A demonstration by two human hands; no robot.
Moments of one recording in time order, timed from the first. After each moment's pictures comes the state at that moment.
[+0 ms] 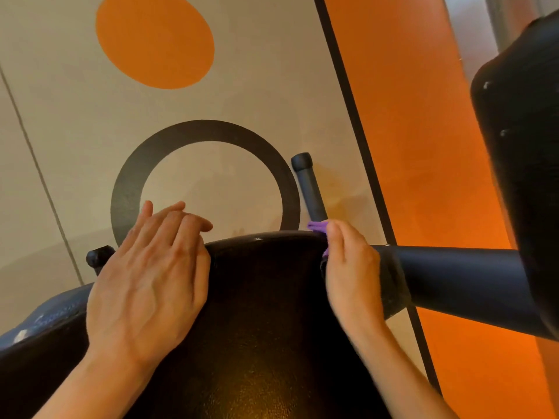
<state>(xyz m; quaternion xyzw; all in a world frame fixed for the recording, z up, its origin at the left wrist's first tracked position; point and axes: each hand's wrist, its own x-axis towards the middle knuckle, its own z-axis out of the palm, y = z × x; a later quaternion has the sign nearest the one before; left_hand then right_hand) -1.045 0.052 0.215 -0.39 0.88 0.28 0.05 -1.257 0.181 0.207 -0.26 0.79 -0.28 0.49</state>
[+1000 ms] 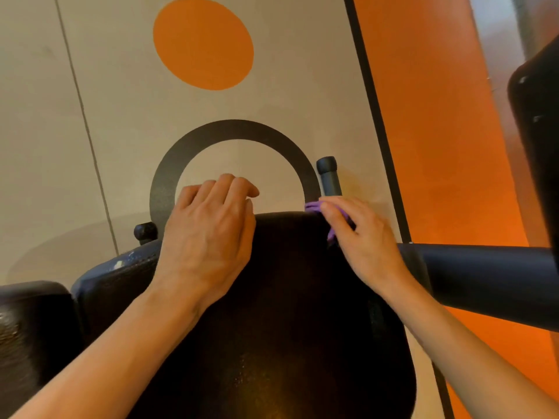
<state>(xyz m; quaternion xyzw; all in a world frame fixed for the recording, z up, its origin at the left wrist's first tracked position) -1.032 0.053 0.234 -0.42 0.87 0.27 0.00 -1.223 0.157 0.230 -0.42 0.83 -0.18 0.31</state>
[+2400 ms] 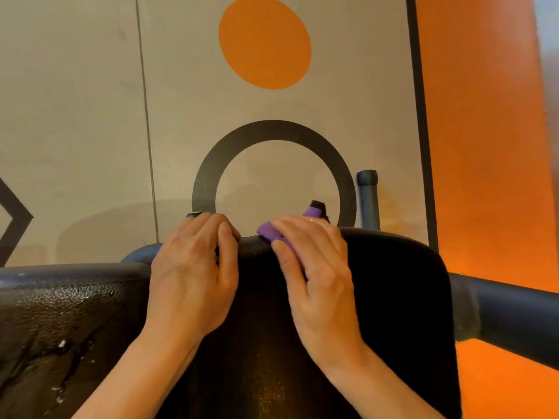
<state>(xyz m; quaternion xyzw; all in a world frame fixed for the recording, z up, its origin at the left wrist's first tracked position) -0.940 0.053 0.202 -0.55 0.74 0.37 -0.14 -1.080 0.119 0.229 -0.55 0.77 -0.24 0.22</state>
